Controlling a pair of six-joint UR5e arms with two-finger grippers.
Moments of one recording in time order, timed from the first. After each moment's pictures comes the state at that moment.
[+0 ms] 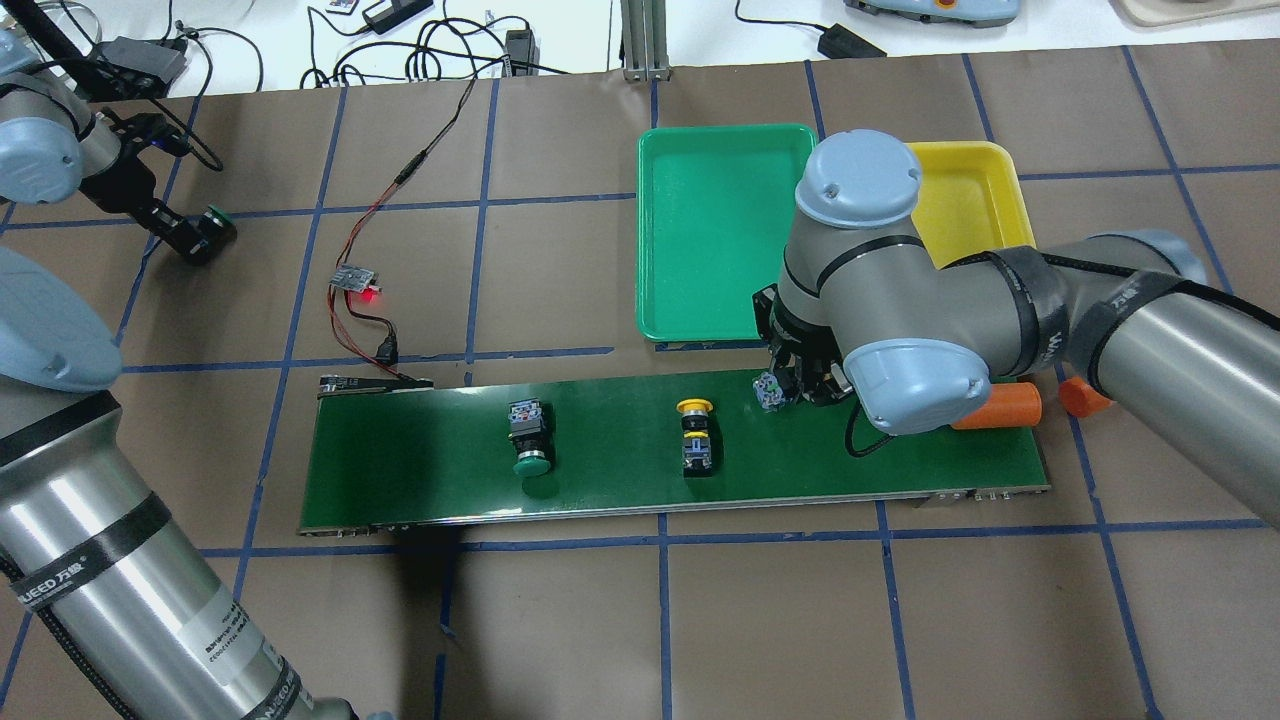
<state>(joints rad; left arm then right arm) -1.04 -2.46 -1.05 -1.32 1.56 1.09 1.75 -1.42 1.95 -2.10 -1.56 1.24</state>
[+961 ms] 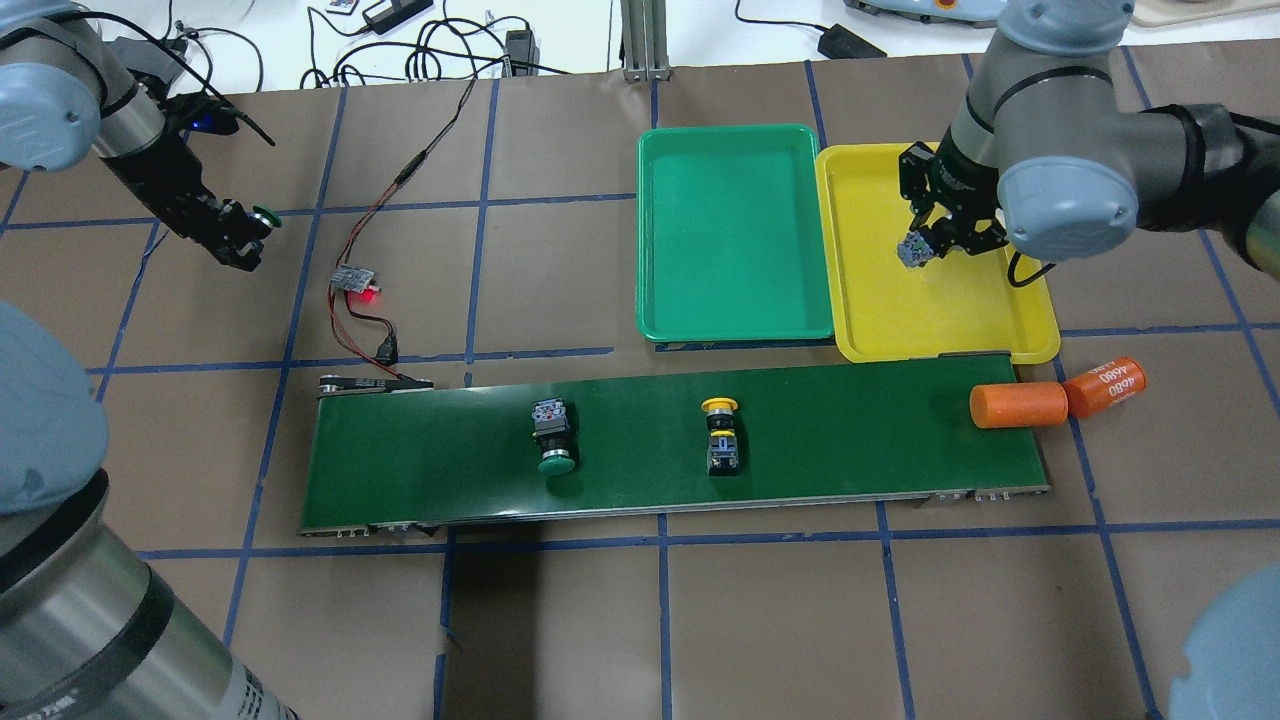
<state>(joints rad) -1.29 -1.93 -1.59 -1.46 1.55 0.50 1.43 -1.10 1.59 -2.20 -1.61 0.75</state>
